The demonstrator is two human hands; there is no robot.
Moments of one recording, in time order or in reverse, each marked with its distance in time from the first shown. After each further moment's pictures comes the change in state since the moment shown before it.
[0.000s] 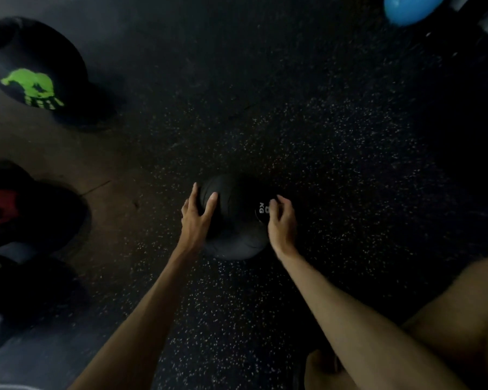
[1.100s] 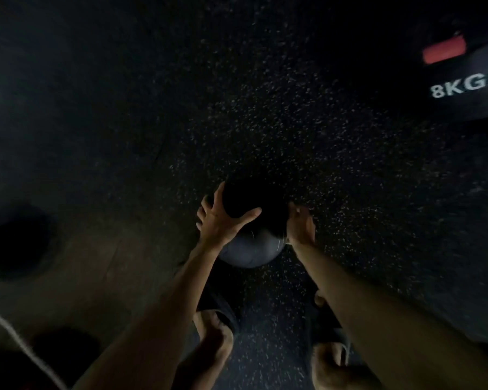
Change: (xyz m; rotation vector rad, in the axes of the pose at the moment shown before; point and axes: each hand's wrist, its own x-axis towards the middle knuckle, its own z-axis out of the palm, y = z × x) left_hand 0.085 0.196 0.169 0.838 -0.471 0.085; right_hand 0.108 -0.002 -0.128 0.177 0.215 0.731
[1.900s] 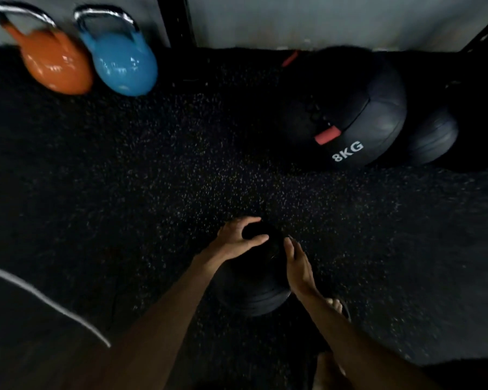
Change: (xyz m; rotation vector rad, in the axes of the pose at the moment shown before) left_hand 0.142 0.165 -0.017 0.249 -0.507 0.761; right_hand 0.036 -0.061 -0.036 0.280 0.321 -0.155
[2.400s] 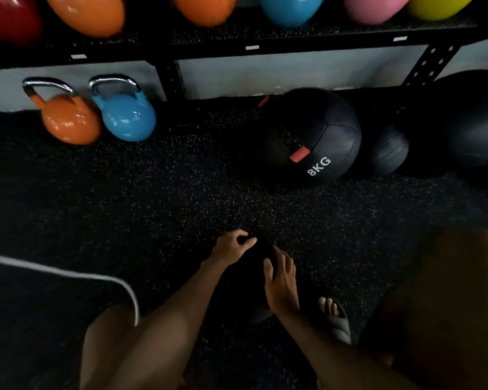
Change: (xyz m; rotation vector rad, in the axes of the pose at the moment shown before) left_hand -0.008 0.011 0.004 0.099 0.107 -0.086; right_hand -0.047 0.011 0.032 -0.112 0.208 -0.258
